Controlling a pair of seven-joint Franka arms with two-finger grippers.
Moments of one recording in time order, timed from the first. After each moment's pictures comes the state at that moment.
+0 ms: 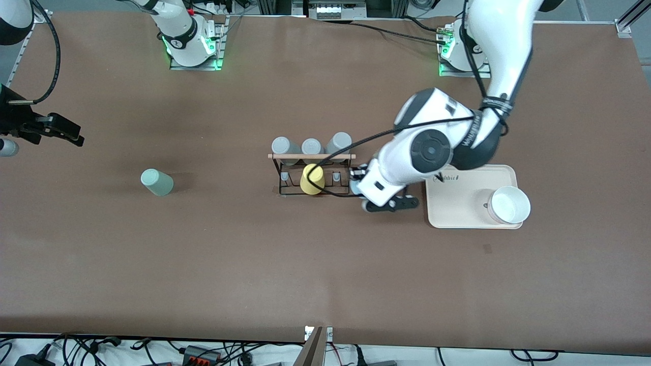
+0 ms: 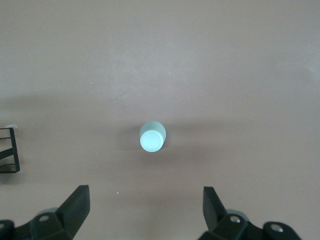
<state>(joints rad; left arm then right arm) -0.39 0.64 -0.20 -1.25 -0.22 1.79 -0.67 -0.06 0.04 0.01 -1.66 -0.02 1.70 -0.01</state>
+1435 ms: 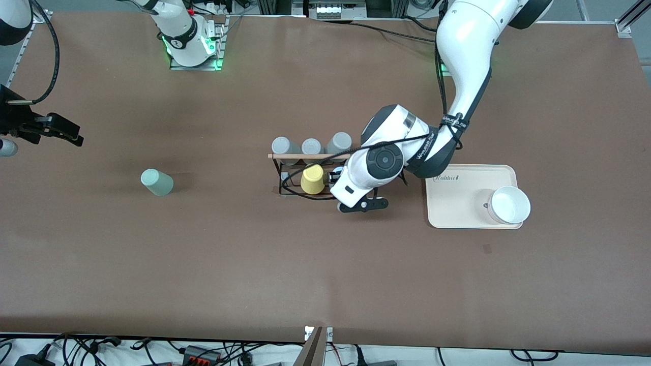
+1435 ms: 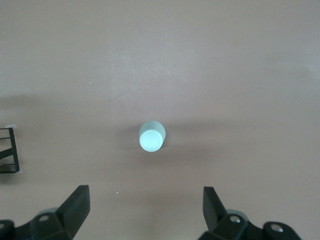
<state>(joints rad) -0.47 0.75 -0.17 -1.23 -0.06 1.89 -0.70 -0.06 0.04 0.01 -1.66 -0.02 1.70 -0.01</state>
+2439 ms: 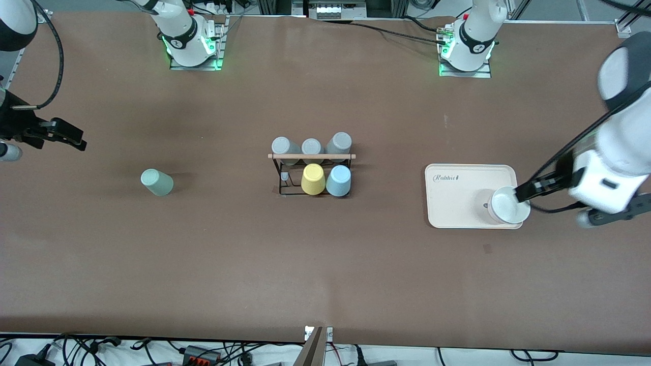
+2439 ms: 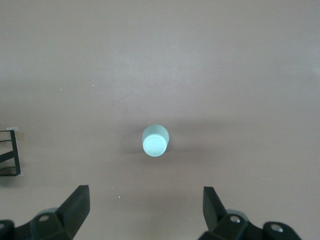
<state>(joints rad) 0.02 0.38 -0.15 -1.21 0.07 1.58 -0.39 -0.06 0.07 0.02 -1.66 -0.01 1.72 -0.01</state>
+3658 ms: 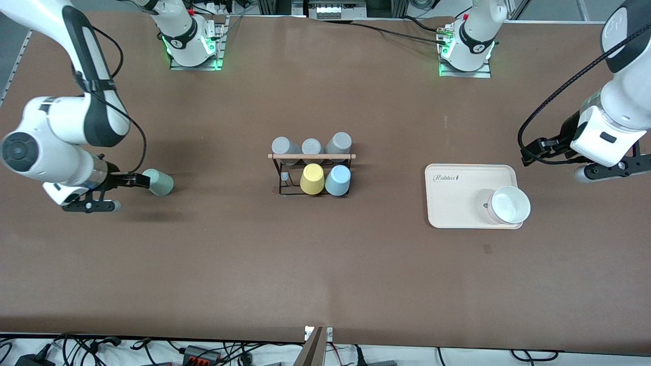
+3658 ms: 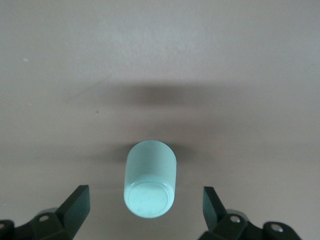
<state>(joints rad) 0.05 0.13 -0.15 -1.57 0.05 1.65 -0.28 -0.04 0.34 0.01 -1.94 -0.05 2.17 -0.01</state>
